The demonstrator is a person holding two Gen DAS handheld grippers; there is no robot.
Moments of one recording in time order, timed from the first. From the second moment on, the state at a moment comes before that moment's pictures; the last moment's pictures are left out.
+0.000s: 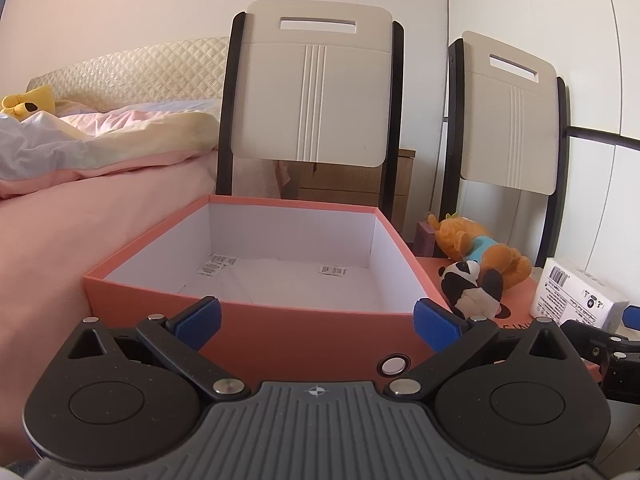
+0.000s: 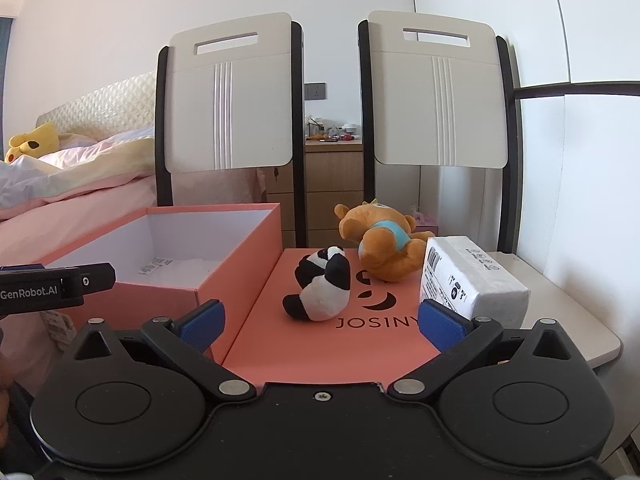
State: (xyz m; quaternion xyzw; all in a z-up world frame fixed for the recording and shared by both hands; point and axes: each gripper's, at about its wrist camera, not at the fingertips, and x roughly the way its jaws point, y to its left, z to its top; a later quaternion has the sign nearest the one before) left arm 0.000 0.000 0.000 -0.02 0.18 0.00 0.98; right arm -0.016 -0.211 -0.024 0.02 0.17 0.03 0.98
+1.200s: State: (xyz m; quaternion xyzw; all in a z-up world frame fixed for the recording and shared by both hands) left arm 0.000 0.002 0.000 -0.02 0.18 -0.01 0.98; right arm -0.018 -0.205 -0.023 0.02 0.16 0.03 0.99
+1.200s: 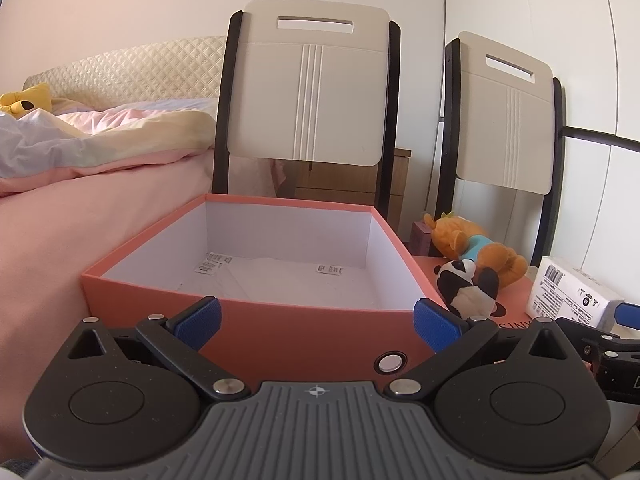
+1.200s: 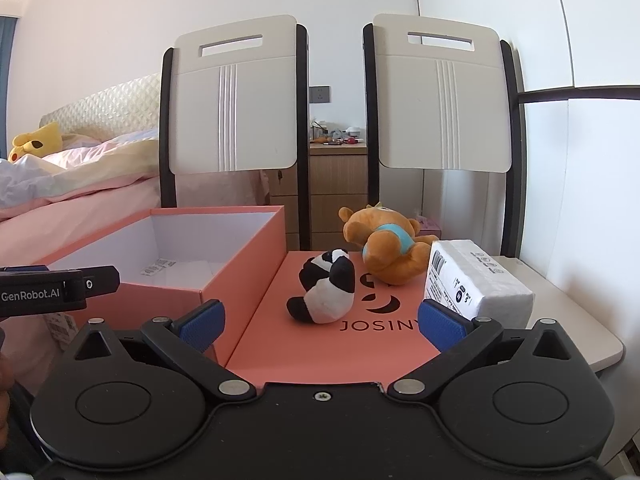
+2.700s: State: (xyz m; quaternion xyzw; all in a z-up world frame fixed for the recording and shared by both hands) left arm -0.004 0.004 0.000 -0.03 0.18 -0.01 0.98; right arm -0.020 -0.208 -0.023 0.02 0.16 0.04 0.99
